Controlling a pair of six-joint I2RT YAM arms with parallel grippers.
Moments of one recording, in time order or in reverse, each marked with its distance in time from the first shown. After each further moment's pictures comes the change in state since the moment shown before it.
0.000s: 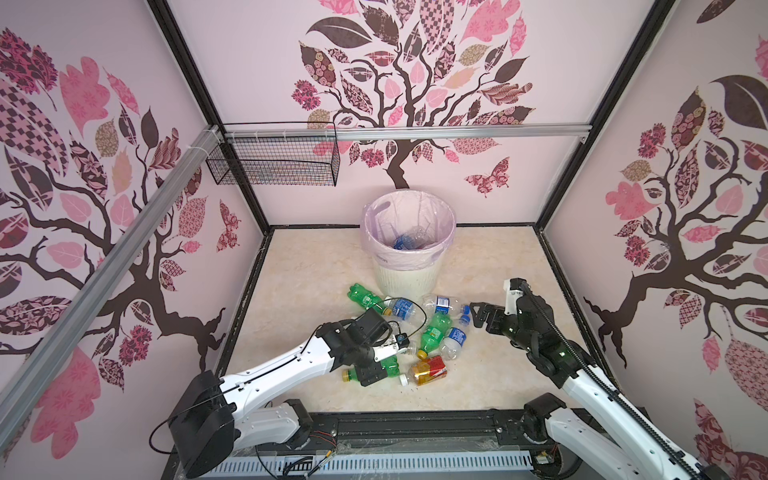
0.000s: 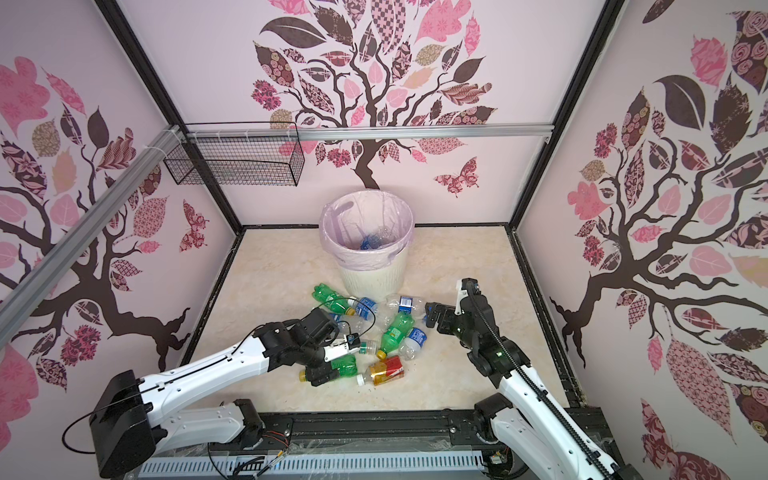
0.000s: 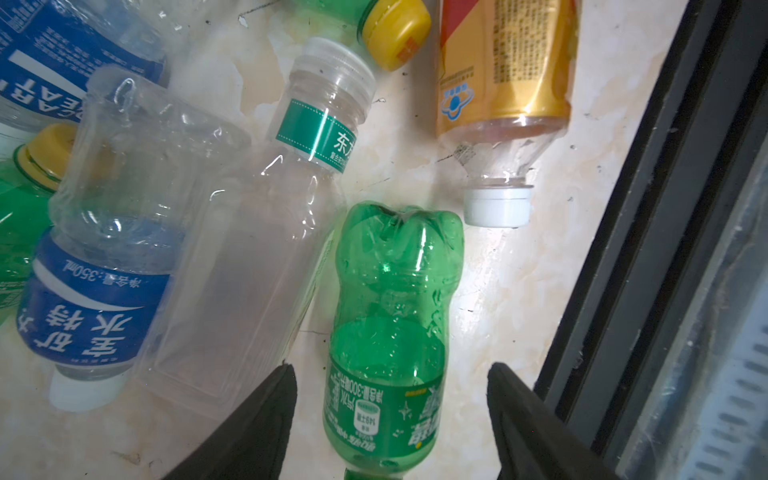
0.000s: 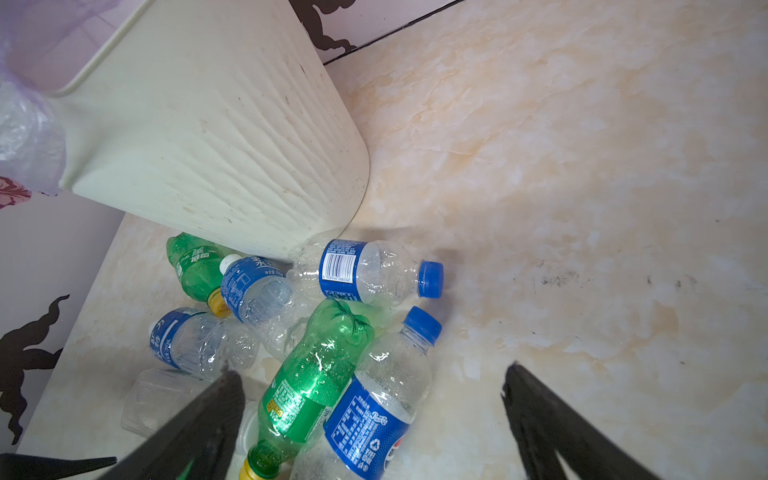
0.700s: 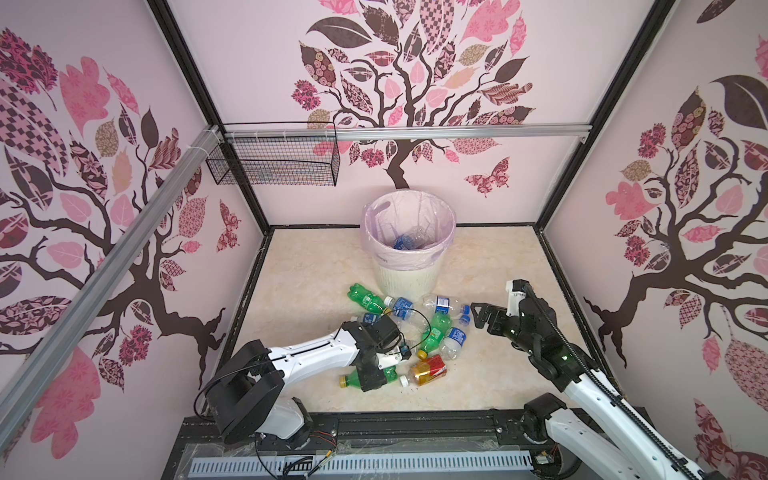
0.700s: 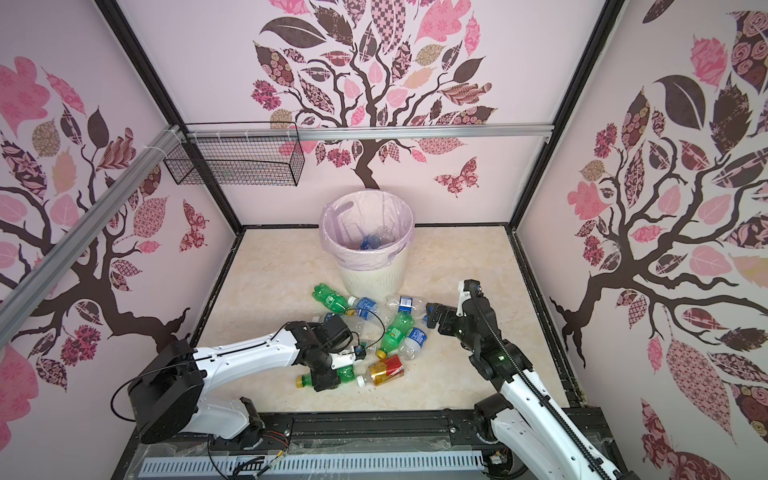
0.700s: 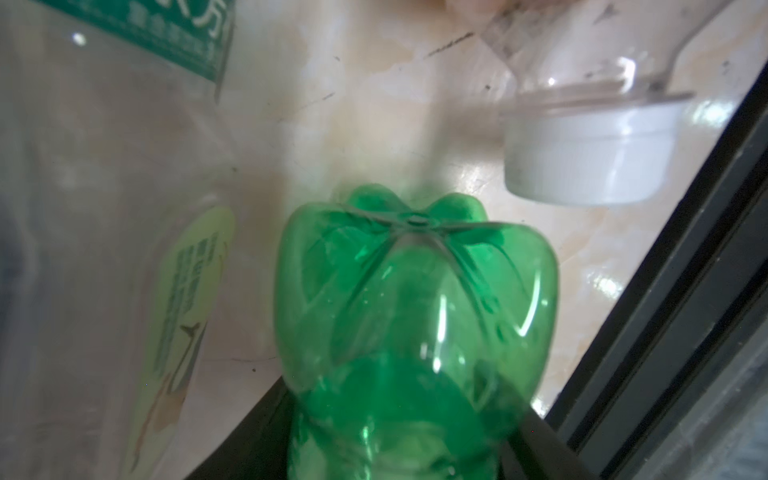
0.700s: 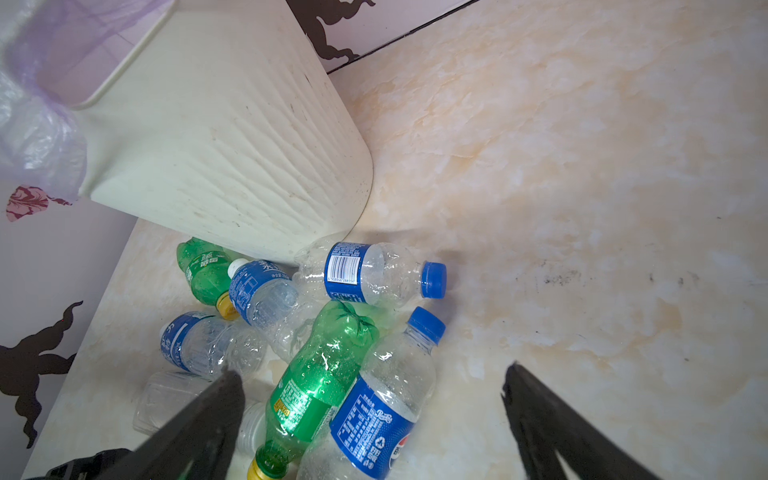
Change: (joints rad) left arm -0.015 0.242 -0.013 0.007 -0.017 0.010; right arm 0.000 -0.038 -0.015 0.002 0.000 0.015
